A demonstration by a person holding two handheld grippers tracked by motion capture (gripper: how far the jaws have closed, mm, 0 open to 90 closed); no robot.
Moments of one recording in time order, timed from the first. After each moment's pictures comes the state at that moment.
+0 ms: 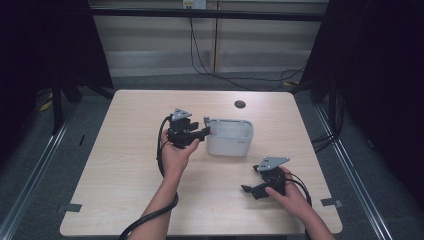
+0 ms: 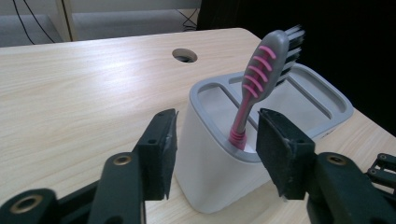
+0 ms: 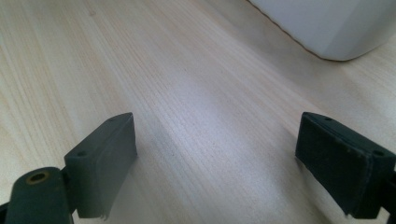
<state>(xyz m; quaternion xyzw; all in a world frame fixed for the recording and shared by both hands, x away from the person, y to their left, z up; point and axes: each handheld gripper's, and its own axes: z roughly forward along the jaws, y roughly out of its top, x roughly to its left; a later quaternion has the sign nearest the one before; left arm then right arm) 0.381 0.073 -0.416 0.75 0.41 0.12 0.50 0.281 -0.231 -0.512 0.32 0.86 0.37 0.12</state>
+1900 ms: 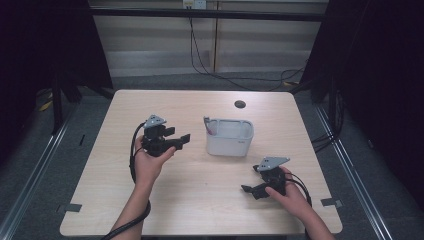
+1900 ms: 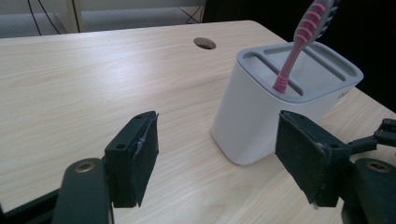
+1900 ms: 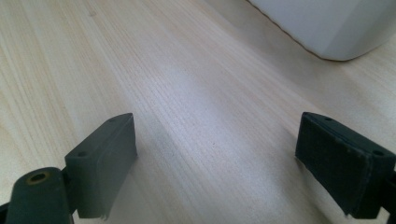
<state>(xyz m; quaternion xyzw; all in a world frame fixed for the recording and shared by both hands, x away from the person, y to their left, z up) 0.366 0.139 -0.423 0.75 0.41 0.12 0.50 0.282 -0.231 -0.512 0.32 0.86 0.38 0.12</state>
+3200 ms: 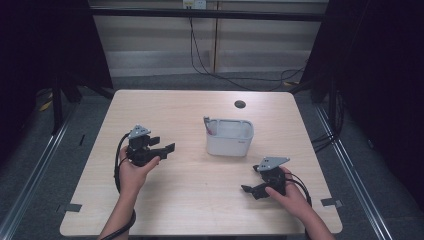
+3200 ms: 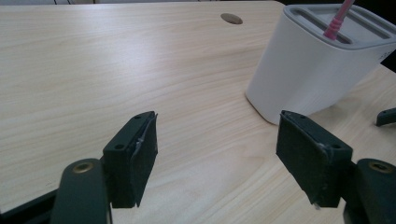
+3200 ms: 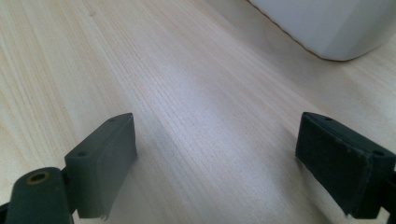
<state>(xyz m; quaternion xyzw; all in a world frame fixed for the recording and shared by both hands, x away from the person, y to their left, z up) 0.355 0.183 -0.450 0.75 0.43 0.13 0.48 0.282 -0.231 -0.512 0.32 0.86 0.38 0.12</state>
